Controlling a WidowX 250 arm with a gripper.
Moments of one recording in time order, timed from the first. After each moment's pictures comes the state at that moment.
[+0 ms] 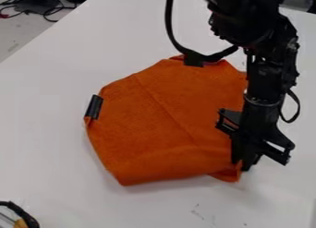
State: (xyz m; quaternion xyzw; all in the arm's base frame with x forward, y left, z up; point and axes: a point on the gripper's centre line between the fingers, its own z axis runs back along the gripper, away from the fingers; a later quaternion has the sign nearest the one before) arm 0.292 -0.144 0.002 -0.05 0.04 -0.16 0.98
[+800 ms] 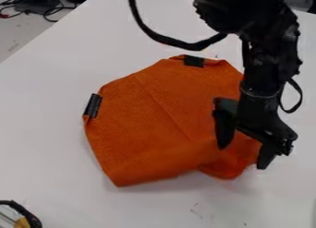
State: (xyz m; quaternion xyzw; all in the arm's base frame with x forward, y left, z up) arm 0.287 -0.135 0.041 -0.04 -0.04 -0.13 0.99
